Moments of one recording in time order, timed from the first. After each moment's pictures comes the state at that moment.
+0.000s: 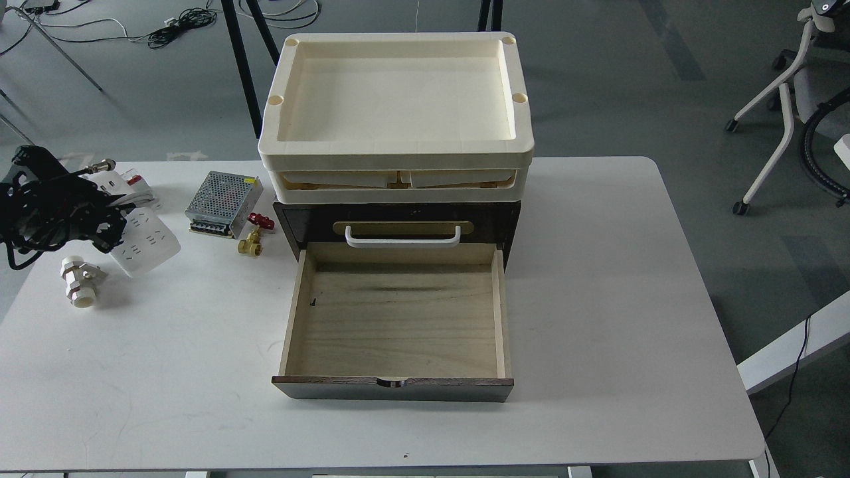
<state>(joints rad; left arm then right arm) -0.98 0.72 0.08 -0.39 2.11 0.23 -0.49 0.97 -0.74 0.69 0.83 0.09 0.41 0.48</state>
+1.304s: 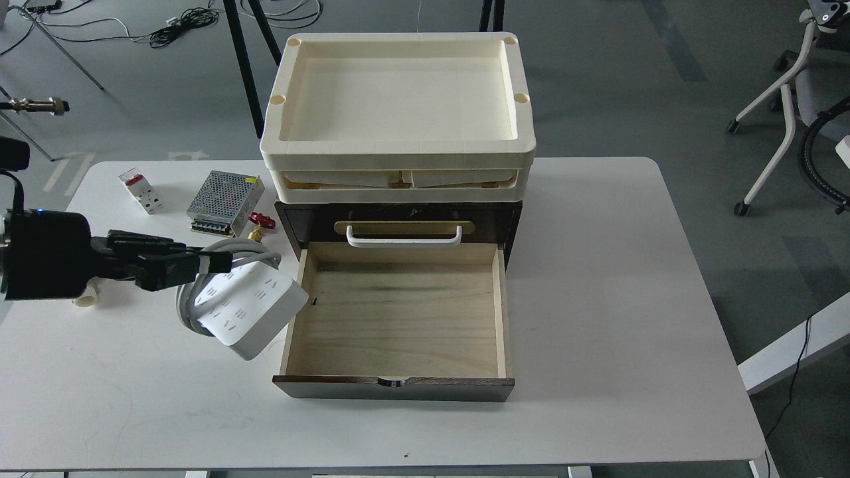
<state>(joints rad) -1.19 1.33 -0.05 -1.77 1.30 -0.49 -0.49 0.94 -0.74 0.71 0.83 0.09 0.41 0.48</state>
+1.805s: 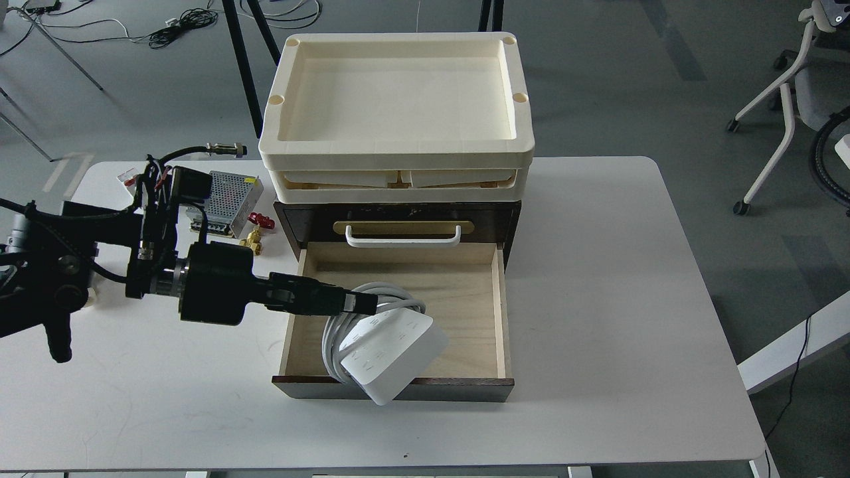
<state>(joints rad) -1.03 0.86 -0.06 -1.60 1.15 -0.49 -0.49 0.92 -0.76 0.71 0.83 0.09 0.41 0.48</state>
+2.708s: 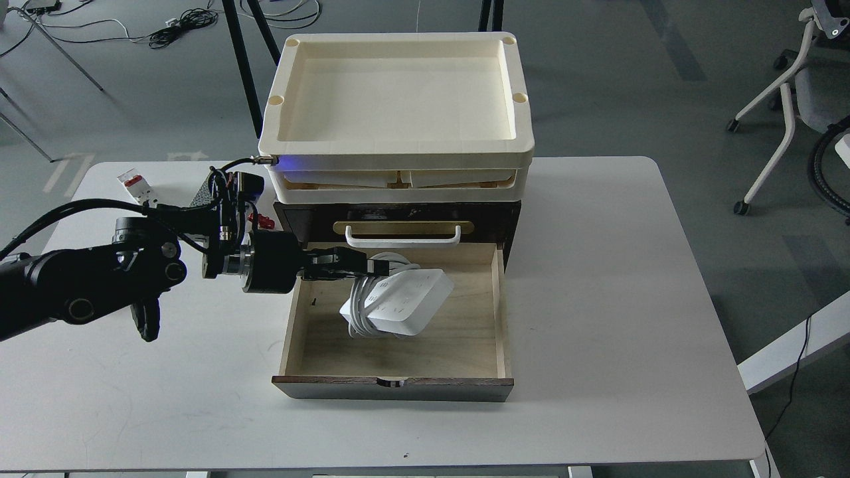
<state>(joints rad) -0.97 0.58 -0.06 -1.10 1.10 -0.49 -0.49 0.90 -0.76 0.71 0.83 0.09 0.41 0.48</state>
